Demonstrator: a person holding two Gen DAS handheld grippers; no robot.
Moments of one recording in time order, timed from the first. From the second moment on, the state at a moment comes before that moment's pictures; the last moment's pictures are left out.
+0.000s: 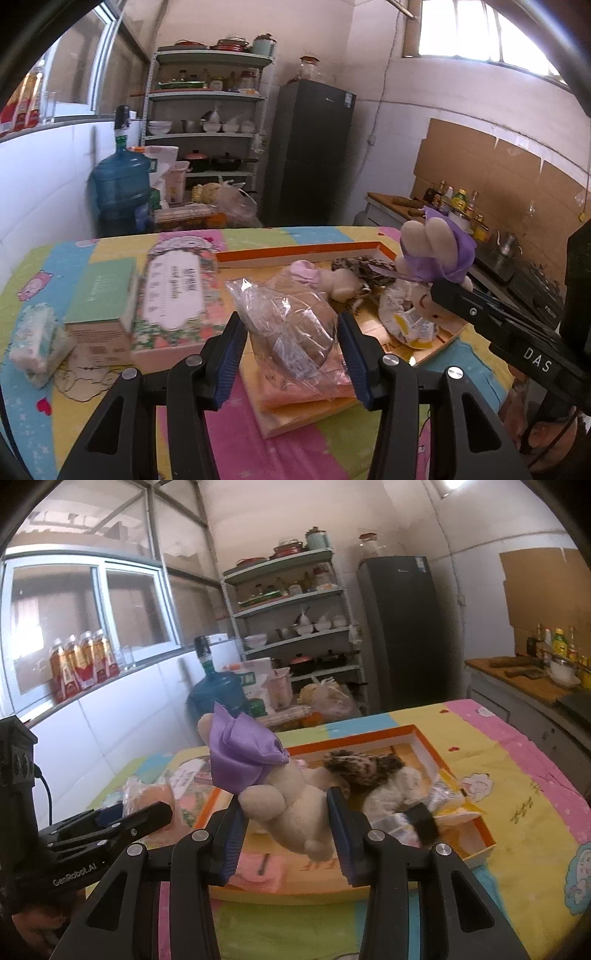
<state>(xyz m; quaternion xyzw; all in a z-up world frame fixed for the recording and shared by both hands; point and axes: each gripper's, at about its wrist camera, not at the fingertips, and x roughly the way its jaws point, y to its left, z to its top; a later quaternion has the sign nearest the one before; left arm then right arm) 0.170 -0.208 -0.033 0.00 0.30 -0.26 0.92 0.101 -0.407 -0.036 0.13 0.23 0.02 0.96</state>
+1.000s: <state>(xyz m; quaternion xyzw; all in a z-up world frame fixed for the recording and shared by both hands) 0.201 -0.308 -0.070 0.01 0.34 -0.32 0.88 0.125 -0.468 -0.055 0.13 0.24 -0.03 0.96</state>
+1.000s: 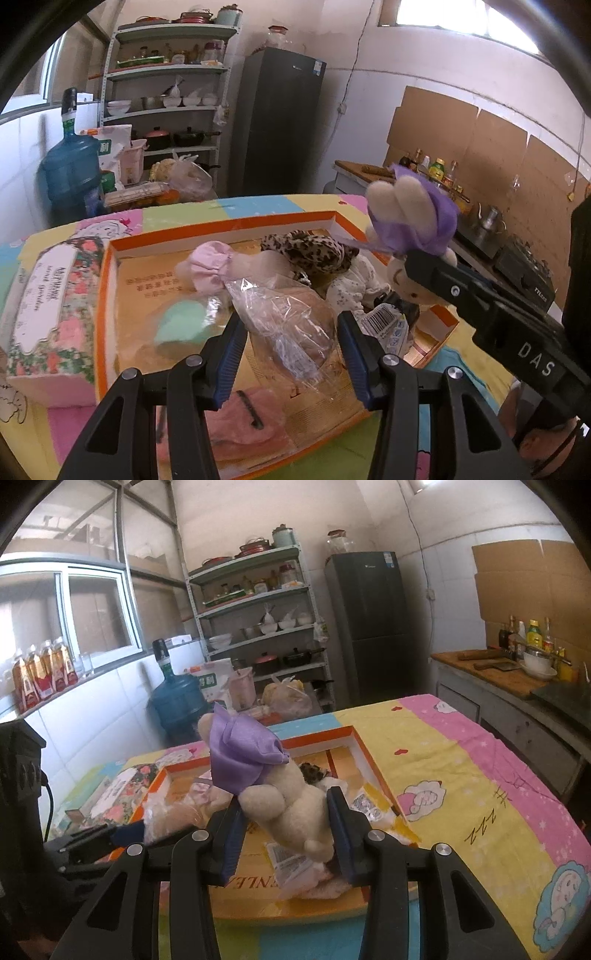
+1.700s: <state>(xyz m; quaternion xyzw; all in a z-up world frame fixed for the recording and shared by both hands) 0.222 -0.328 -0.094 0.00 0.38 -0.32 0.87 0.162 -0.477 -0.076 0.13 0.27 -0.01 0.95</state>
